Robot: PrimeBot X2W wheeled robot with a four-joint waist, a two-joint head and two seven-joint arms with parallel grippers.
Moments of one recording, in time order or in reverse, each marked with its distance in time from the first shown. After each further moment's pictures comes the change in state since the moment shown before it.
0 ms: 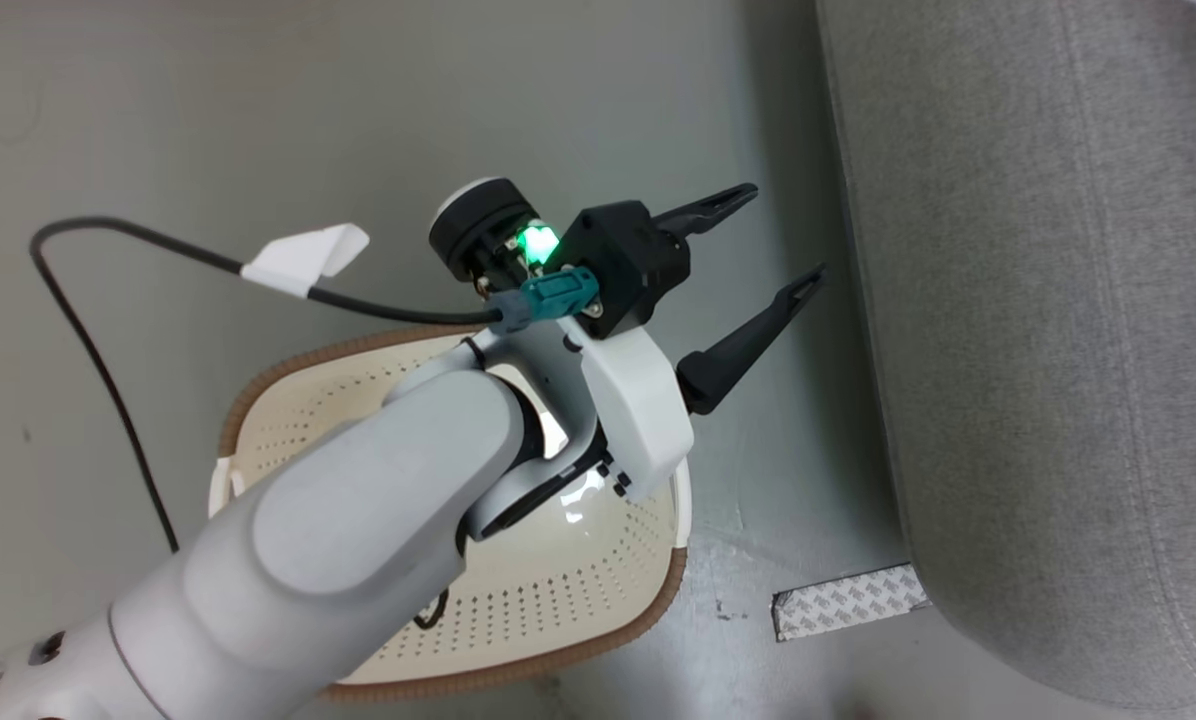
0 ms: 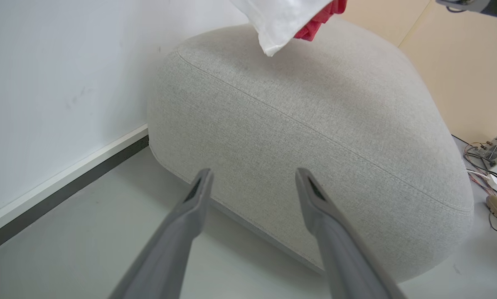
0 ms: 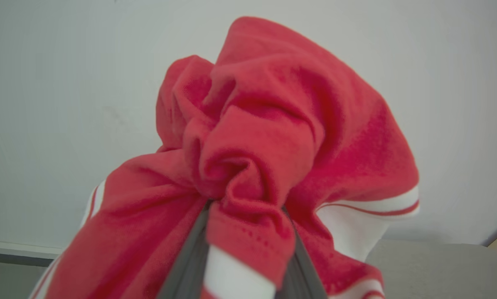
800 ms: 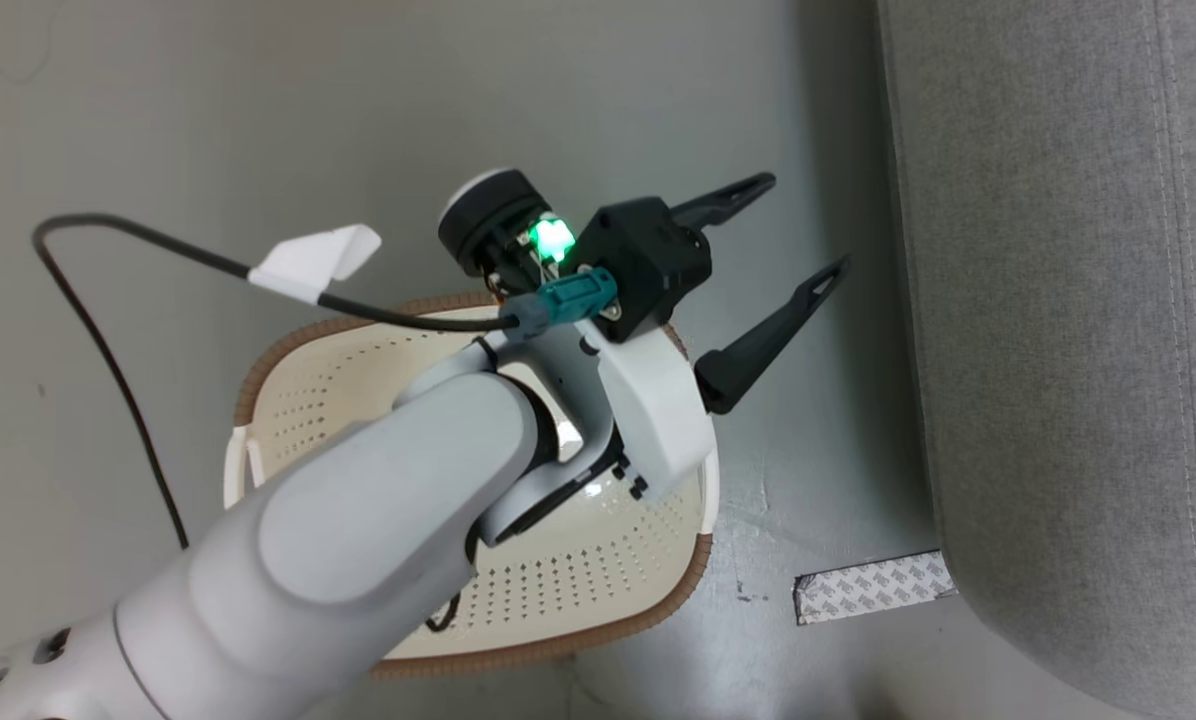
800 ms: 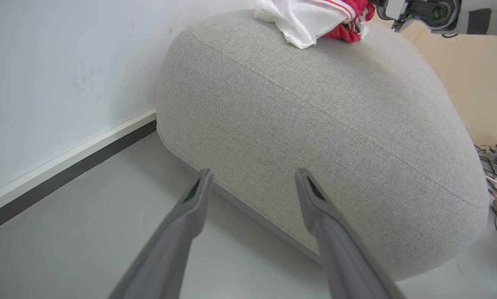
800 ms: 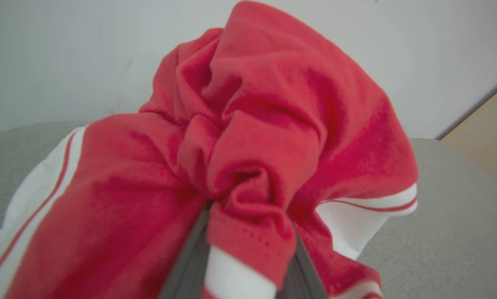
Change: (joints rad) left arm -0.020 -0.002 -0.008 -0.044 0.008 0.037 0.019; right arm -0.215 -0.018 0.133 0.524 0.052 0.000 0.024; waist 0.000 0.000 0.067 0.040
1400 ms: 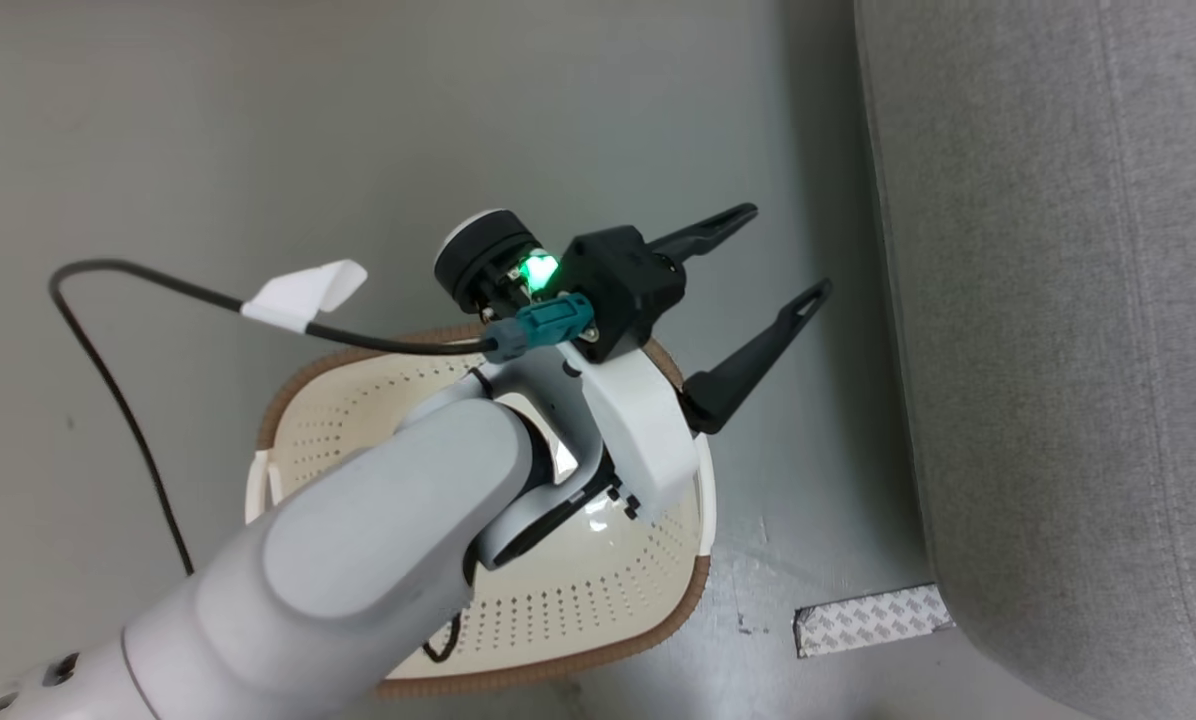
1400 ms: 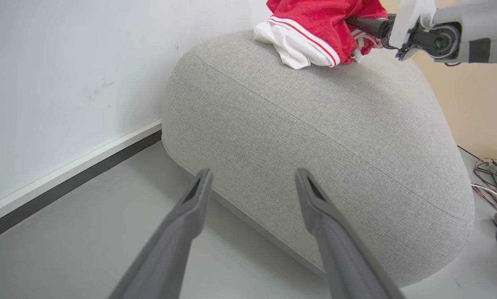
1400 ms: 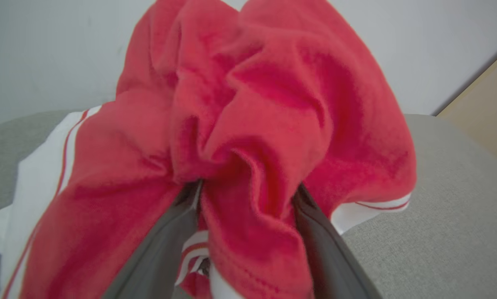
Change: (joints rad) left arm 0.051 -0.002 -0.001 0.016 -0.029 0.016 -0.045; right arm 0.025 0.040 0.059 0.115 0.052 0.000 -0.018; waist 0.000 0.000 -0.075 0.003
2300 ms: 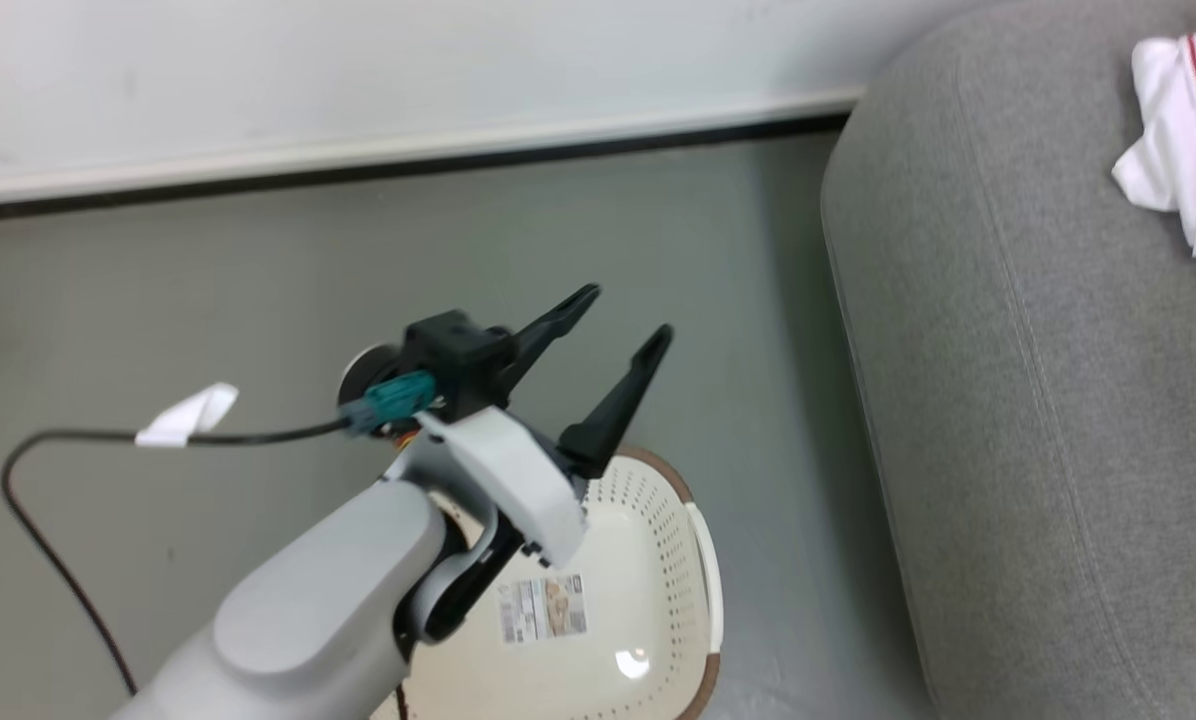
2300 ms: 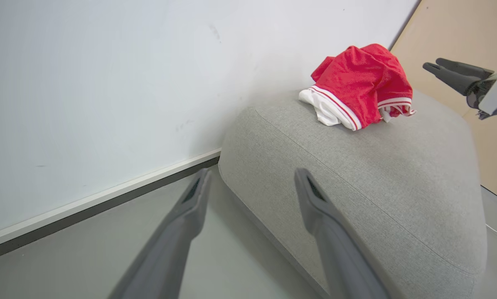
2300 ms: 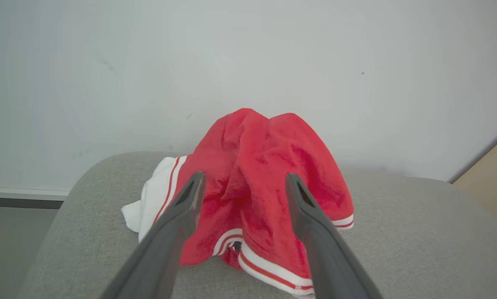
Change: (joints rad) left arm 0.200 0.045 0.076 0.098 -0.122 0.045 -0.164; right arm 0.388 -0.012 -0.118 -0.343 -0.137 0.000 -0.006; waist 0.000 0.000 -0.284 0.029
